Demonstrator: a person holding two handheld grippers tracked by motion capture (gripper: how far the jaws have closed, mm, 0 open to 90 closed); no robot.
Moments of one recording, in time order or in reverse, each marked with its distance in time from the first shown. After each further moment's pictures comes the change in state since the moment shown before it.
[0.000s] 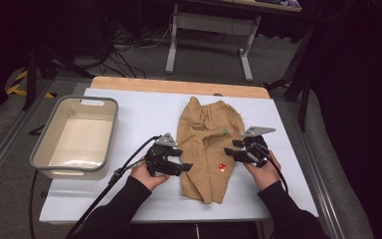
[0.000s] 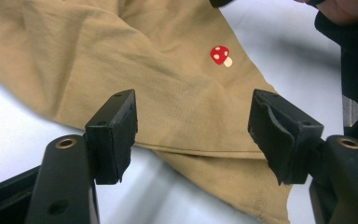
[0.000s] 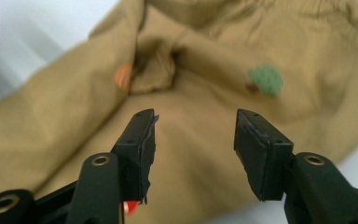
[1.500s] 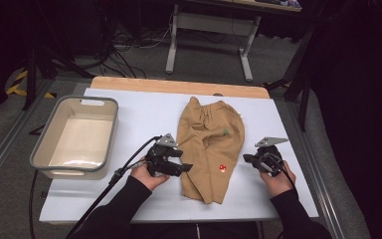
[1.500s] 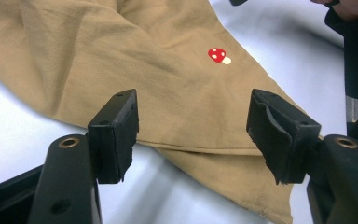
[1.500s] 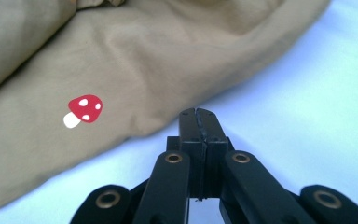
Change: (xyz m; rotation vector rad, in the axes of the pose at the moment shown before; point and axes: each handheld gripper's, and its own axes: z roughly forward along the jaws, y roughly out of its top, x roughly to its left) left arm 0.000 0.000 0.000 0.009 0.009 0.007; right arm -0.020 -0.043 -0.021 0.095 -0.074 0.045
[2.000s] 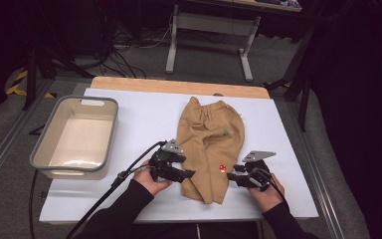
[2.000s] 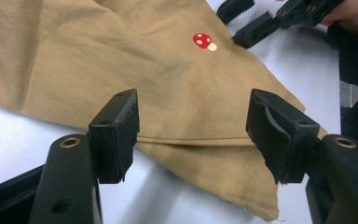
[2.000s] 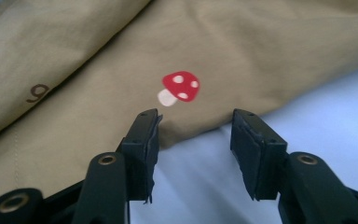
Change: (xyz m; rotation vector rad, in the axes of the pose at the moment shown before) left arm -0.013 -0.003 0.008 0.041 -0.017 0.027; right arm 0.049 -0.016 0.015 0.003 0.120 -0.042
